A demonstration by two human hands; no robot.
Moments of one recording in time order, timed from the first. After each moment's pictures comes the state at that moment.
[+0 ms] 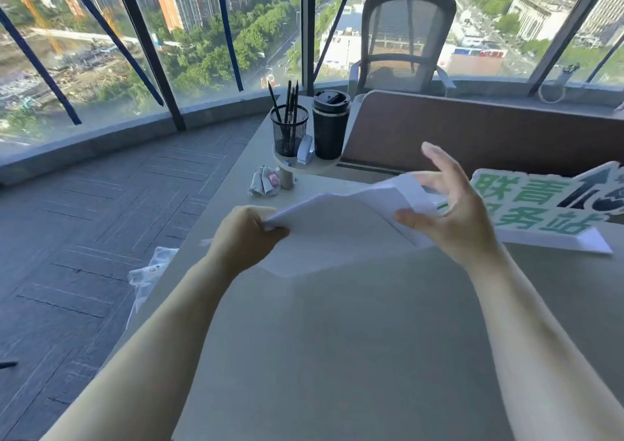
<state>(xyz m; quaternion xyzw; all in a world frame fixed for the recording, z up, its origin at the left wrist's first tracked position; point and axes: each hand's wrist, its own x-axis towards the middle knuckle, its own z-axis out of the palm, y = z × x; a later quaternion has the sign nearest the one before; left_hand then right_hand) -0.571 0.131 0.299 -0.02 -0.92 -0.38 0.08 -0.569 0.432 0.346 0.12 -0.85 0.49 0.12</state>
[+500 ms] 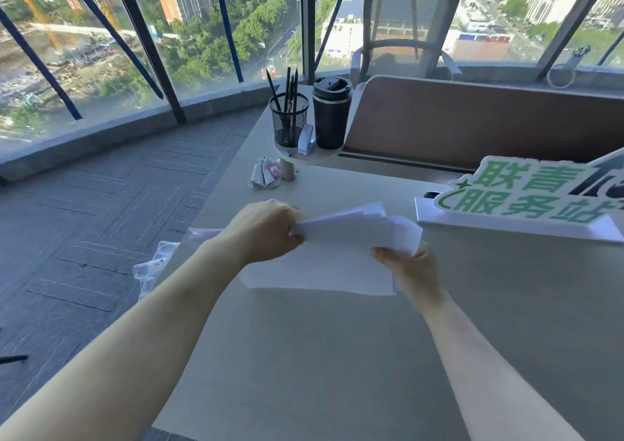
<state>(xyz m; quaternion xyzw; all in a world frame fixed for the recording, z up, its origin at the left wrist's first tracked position) -0.585 0.146 0.310 -0.22 -0.97 -0.12 0.00 -0.555 0.394 0.241 -0.14 -0.73 0.66 -0.02</state>
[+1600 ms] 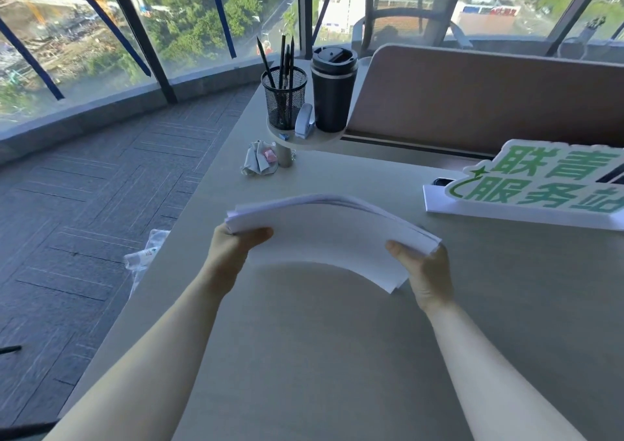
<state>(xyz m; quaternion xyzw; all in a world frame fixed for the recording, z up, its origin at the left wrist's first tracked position) -0.601 0.107 0.193 0.12 -0.67 -0.73 0.01 -0.581 0.408 0.194 -0.11 -0.68 0.72 0.06</state>
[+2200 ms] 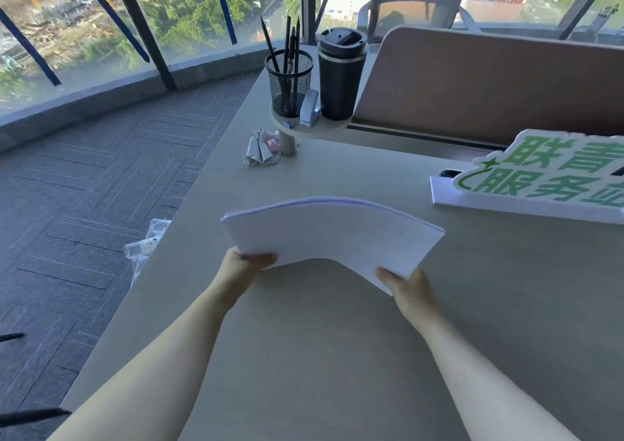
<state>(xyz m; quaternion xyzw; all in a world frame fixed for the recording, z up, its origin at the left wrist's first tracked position) -0.582 0.102 0.140 0.20 -0.70 -0.68 -0.08 -0.561 0.397 0.139 -0.19 -0.79 0.58 -0.08</state>
